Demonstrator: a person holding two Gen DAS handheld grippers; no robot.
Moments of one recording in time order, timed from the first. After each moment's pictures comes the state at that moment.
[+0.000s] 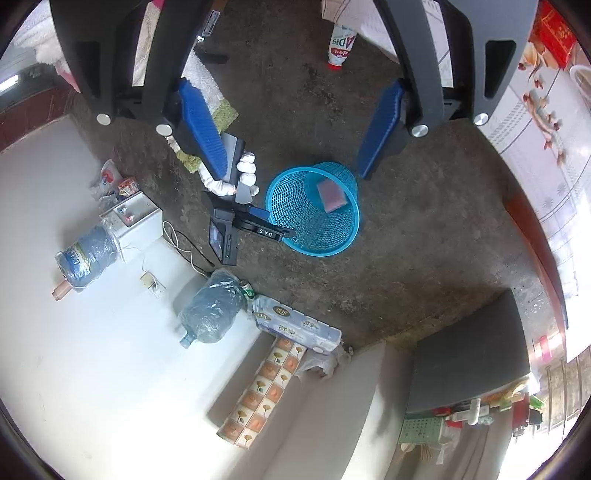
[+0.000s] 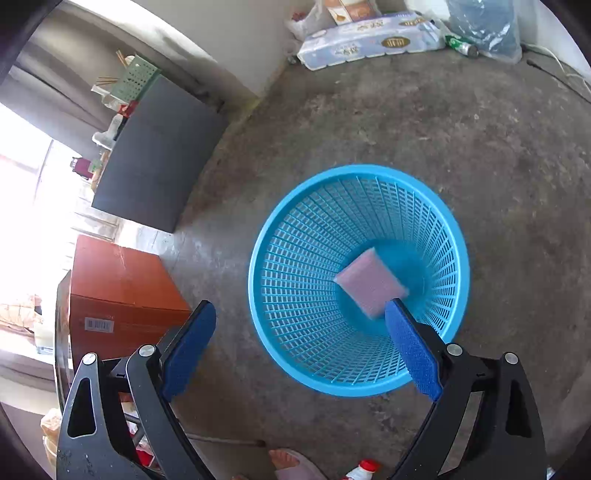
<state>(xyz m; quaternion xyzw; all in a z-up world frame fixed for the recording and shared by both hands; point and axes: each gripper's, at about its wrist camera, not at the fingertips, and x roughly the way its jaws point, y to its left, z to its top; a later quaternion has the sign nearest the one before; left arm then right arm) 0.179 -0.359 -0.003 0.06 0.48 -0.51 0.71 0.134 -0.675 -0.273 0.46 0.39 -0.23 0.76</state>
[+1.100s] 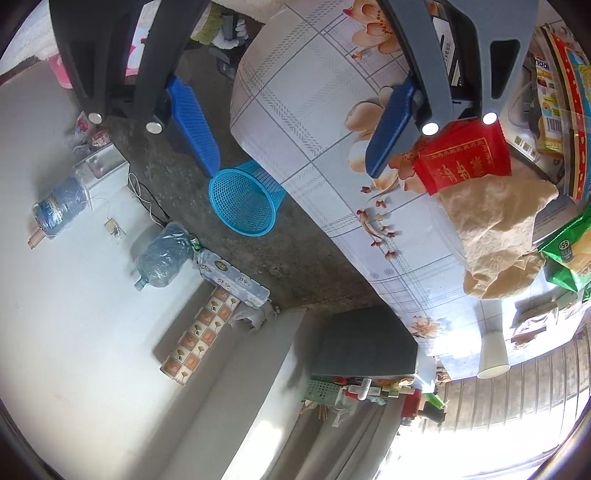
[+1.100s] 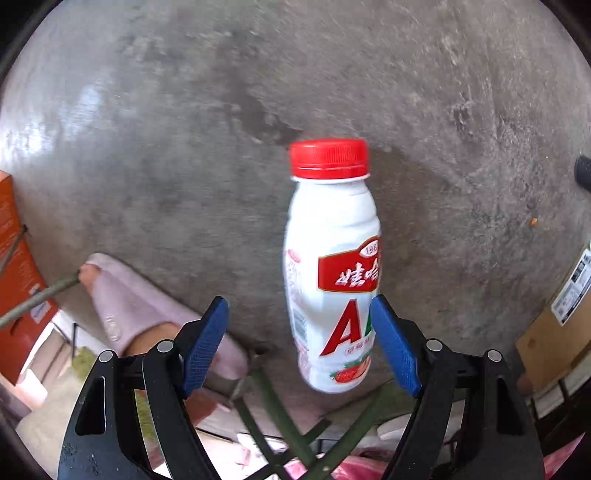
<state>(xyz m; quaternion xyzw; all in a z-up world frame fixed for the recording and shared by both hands) 0.162 -0.146 -0.001 0.00 0.44 -0.41 0.80 -0.055 -0.409 -0.571 0.55 0.67 -0.28 0.40</state>
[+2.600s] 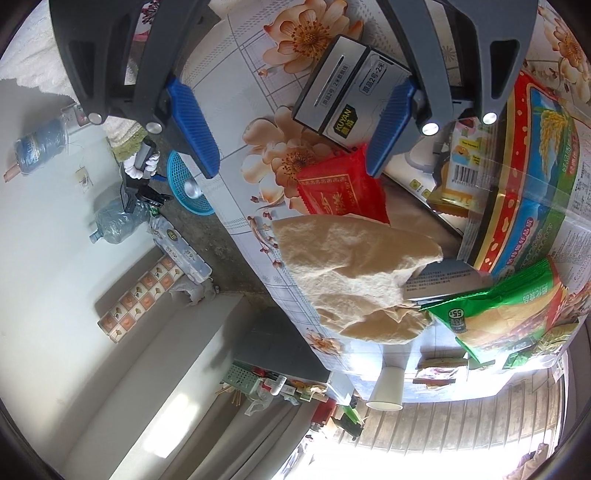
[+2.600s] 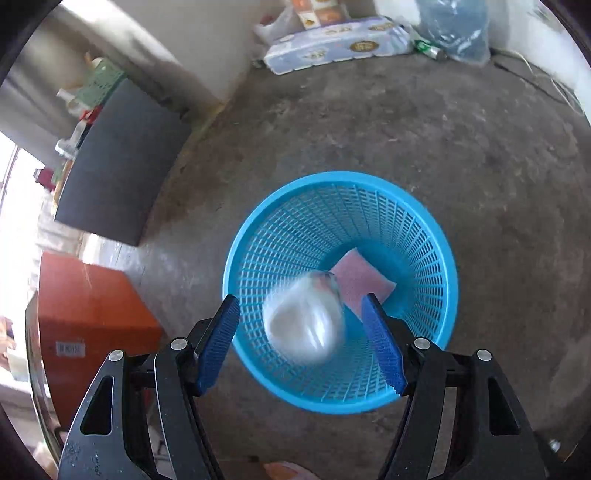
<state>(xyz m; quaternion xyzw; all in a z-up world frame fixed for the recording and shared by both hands) 0.188 -0.059 -0.026 -0.07 0.46 -0.29 0.83 0.167 -0.666 -0.268 0.47 0.41 -0.33 0.71</state>
